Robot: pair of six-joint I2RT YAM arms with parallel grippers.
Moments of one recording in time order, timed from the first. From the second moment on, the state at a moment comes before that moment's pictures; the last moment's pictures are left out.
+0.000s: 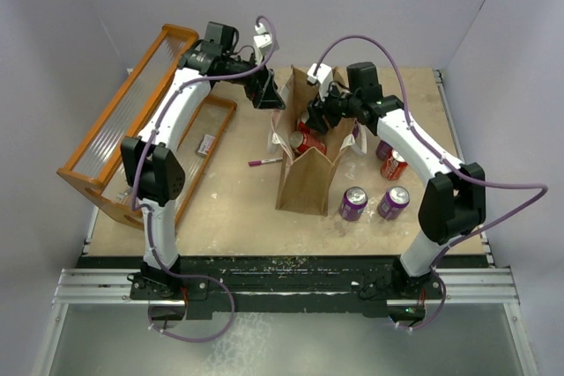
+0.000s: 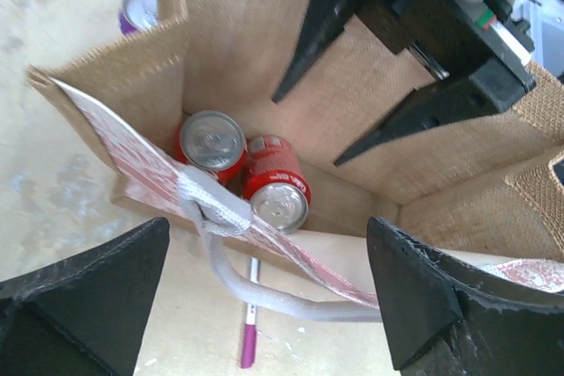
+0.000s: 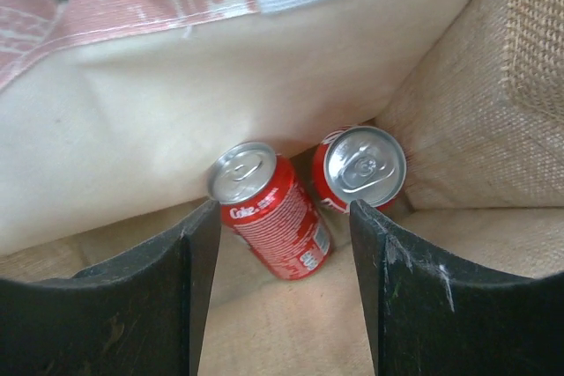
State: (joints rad) left arm -0.32 2.08 2.16 -0.86 0.99 0.39; right arm 0.35 1.69 1.46 -0.40 -0.54 -0.45
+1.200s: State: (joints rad) left arm -0.72 2.06 2.30 -1.36 0.95 0.70; right arm 0.16 1.40 1.42 -0.32 -0.41 -0.13
